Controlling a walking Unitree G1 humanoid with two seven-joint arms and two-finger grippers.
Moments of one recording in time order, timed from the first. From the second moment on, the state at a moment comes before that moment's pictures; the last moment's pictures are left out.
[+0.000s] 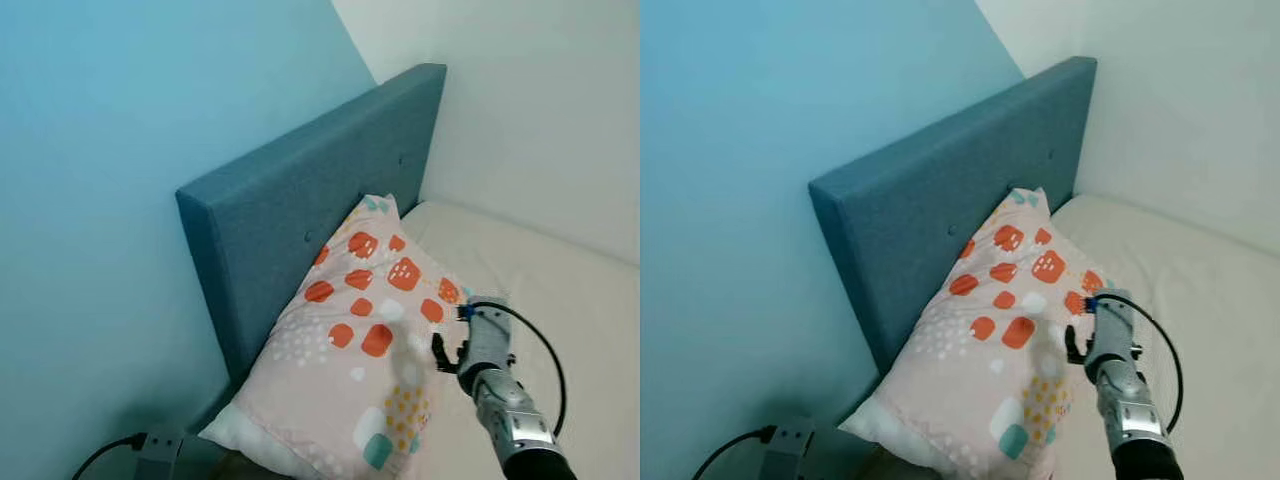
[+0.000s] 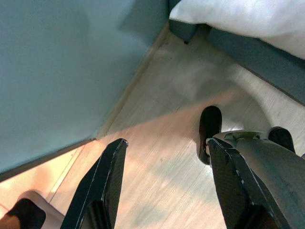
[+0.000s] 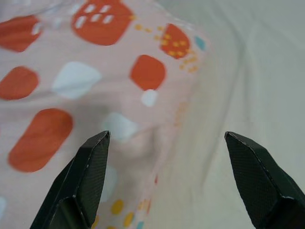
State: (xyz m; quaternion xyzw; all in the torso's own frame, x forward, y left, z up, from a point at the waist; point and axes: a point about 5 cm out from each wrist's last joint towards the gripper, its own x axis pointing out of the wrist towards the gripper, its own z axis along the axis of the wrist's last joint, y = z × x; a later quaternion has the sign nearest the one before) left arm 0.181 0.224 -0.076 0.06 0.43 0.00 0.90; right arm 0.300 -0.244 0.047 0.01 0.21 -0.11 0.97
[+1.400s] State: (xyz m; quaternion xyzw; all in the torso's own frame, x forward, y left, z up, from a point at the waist) left arm 0.199 0.222 -0.056 0.04 0.32 -0.05 0.95; right arm 0.287 -0.265 0.036 0.31 0.13 -0.12 0.93
